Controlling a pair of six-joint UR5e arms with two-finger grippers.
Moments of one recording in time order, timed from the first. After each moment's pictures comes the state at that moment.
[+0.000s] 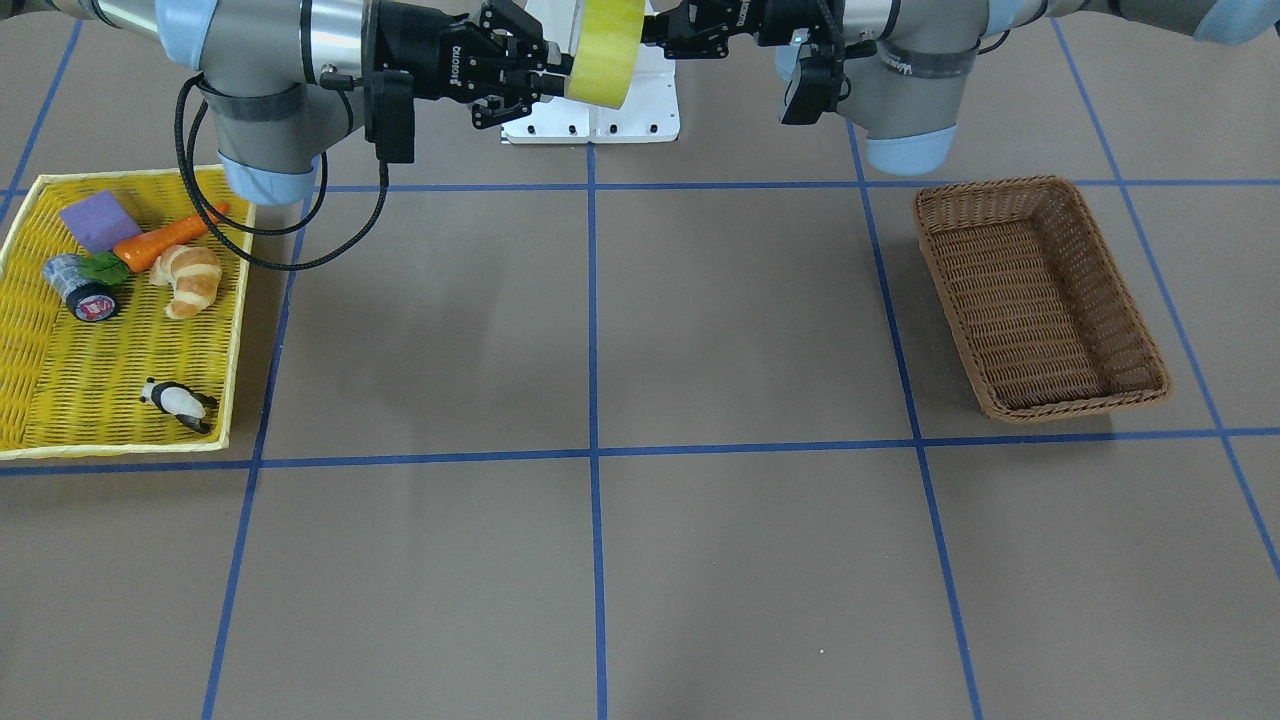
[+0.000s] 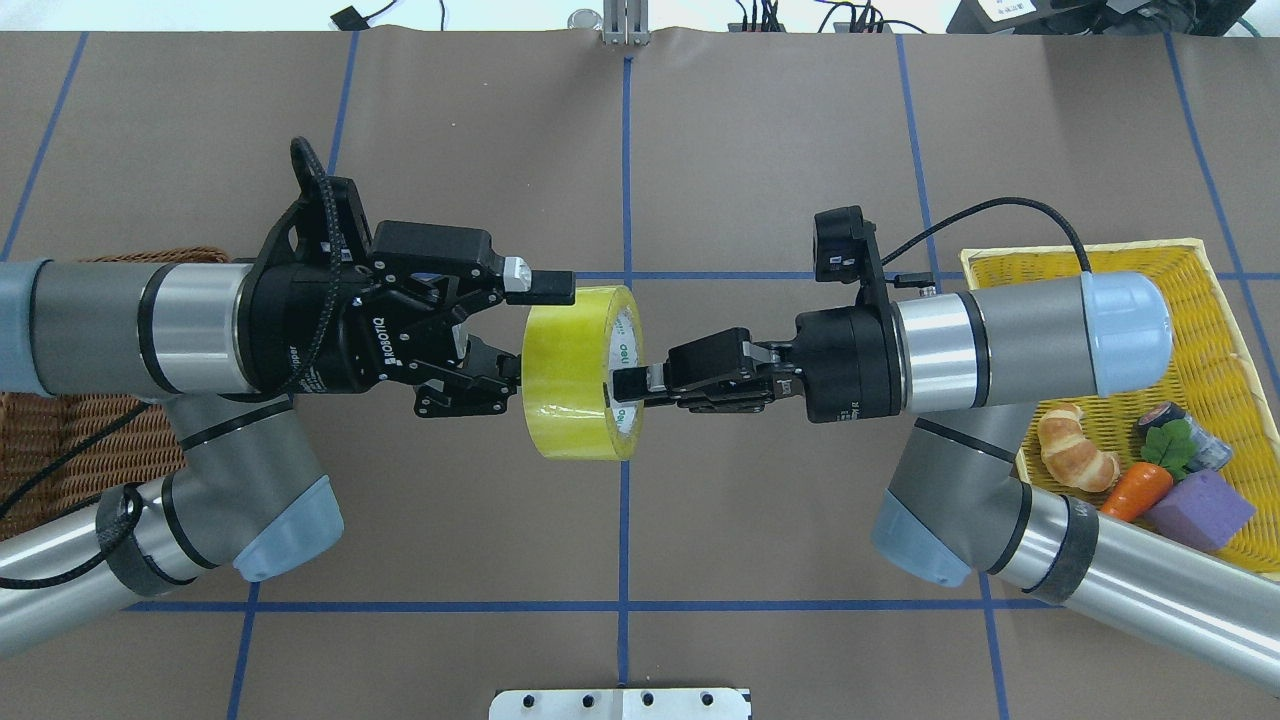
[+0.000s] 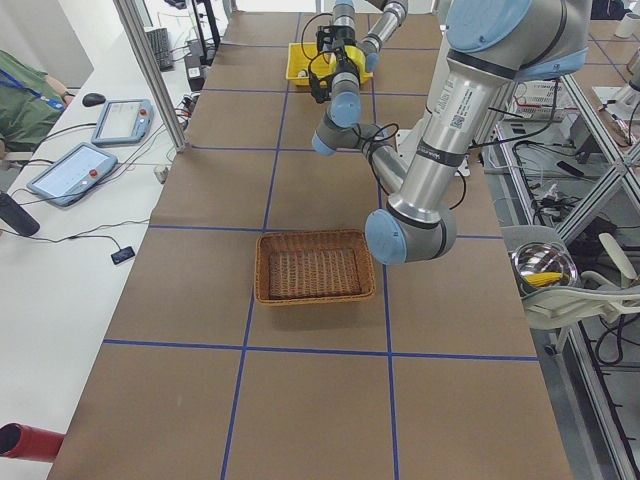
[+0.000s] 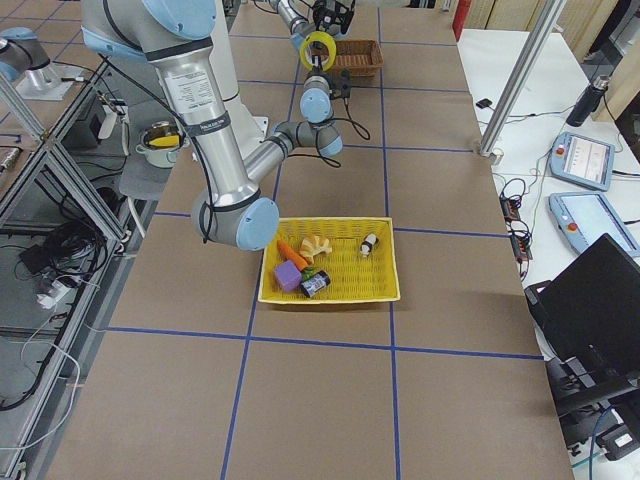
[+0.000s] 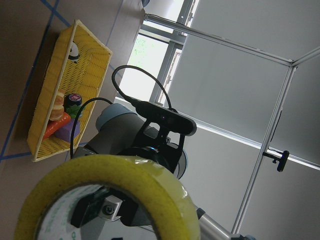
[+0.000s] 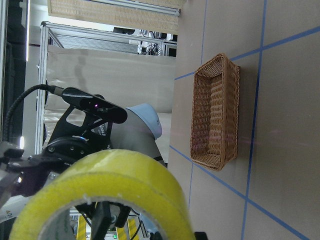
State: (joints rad) left arm -0.60 -2.06 -1.76 -3.29 -1.97 -2.31; right arm 0.56 -1.12 1.71 0.04 2.07 1.80
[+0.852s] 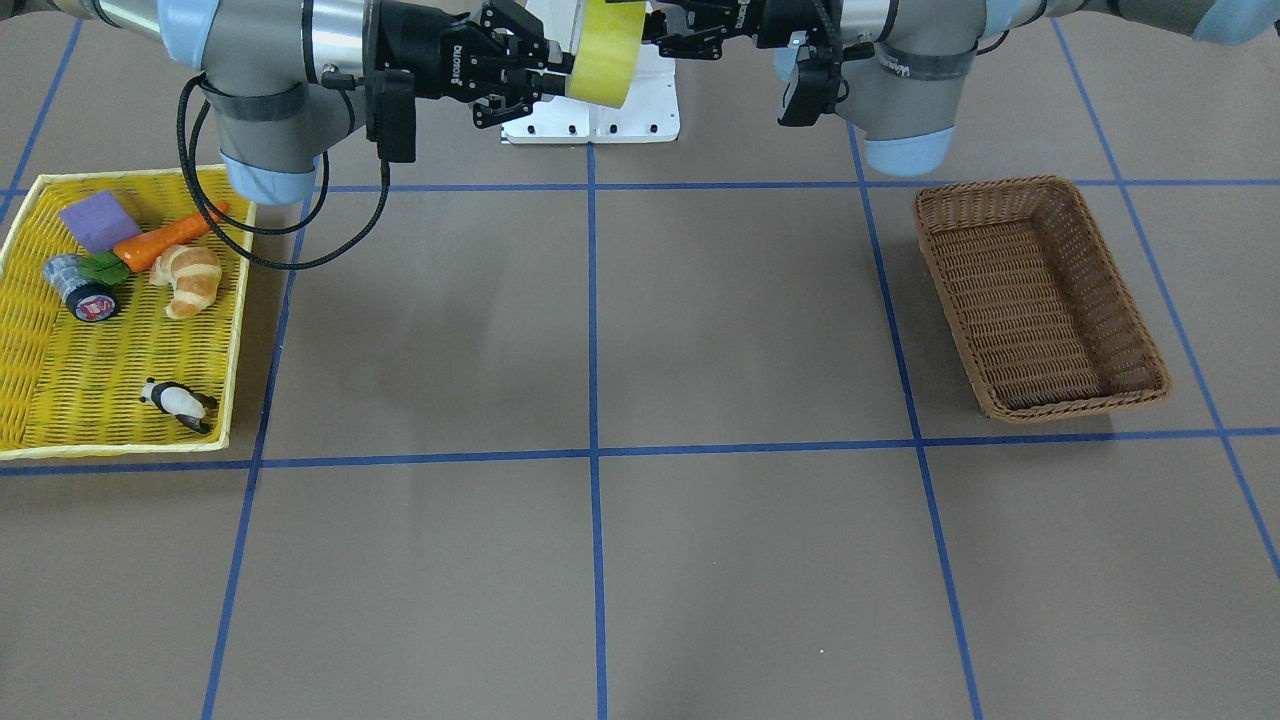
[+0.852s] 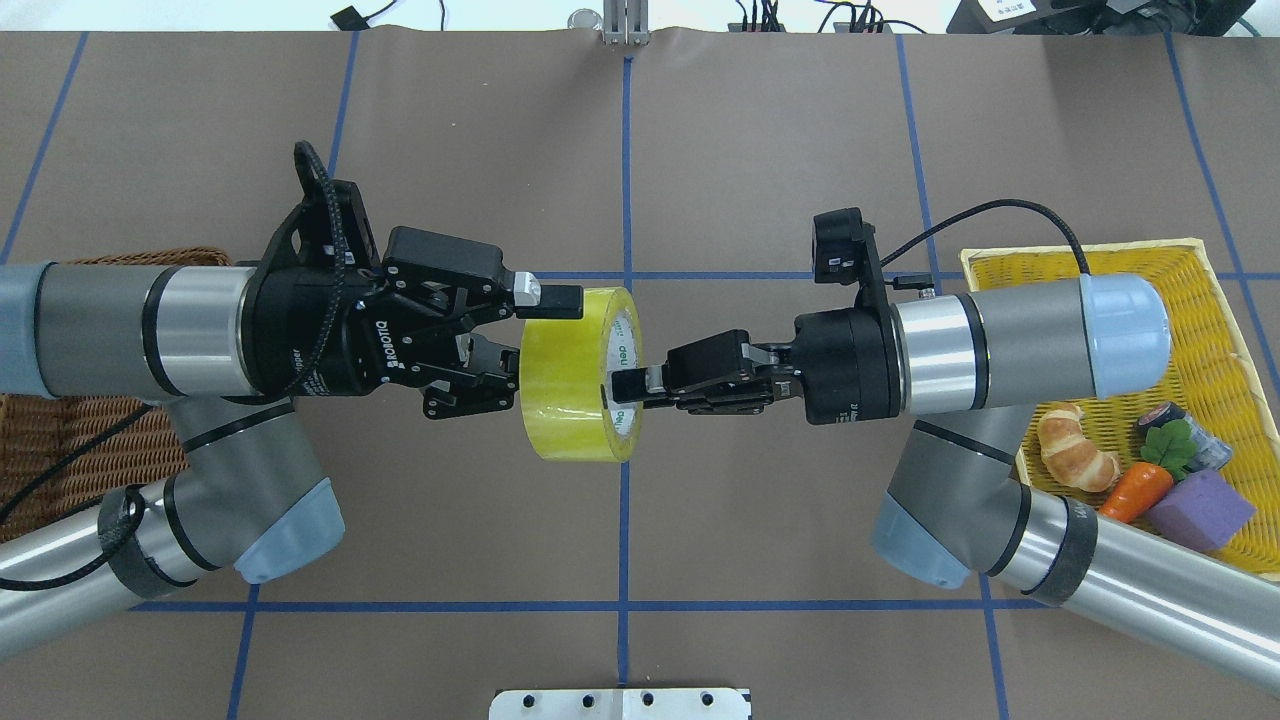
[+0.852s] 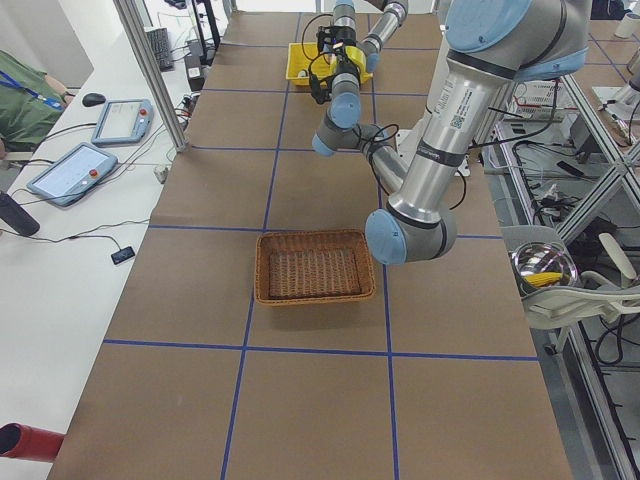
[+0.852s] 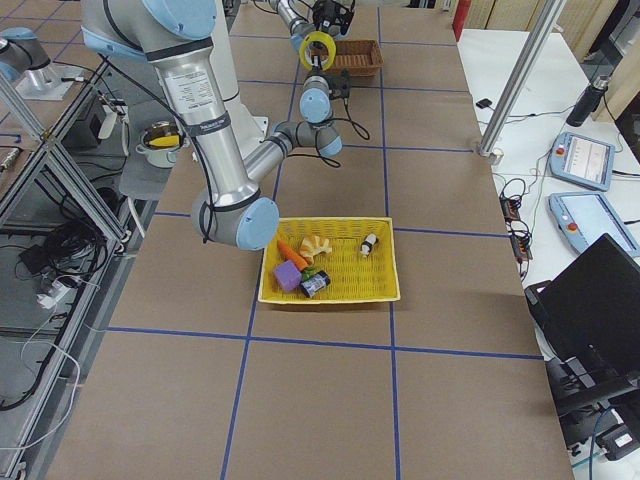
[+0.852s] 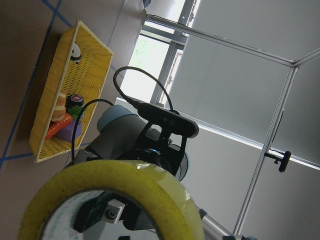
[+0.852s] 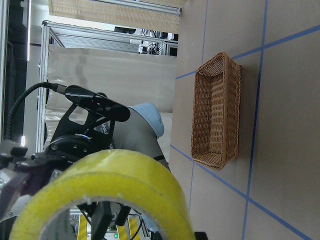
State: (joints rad) left arm -0.59 -2.06 -1.76 -3.29 -1.97 -2.31; right arm 0.56 -1.12 1.71 0.04 2.06 1.80
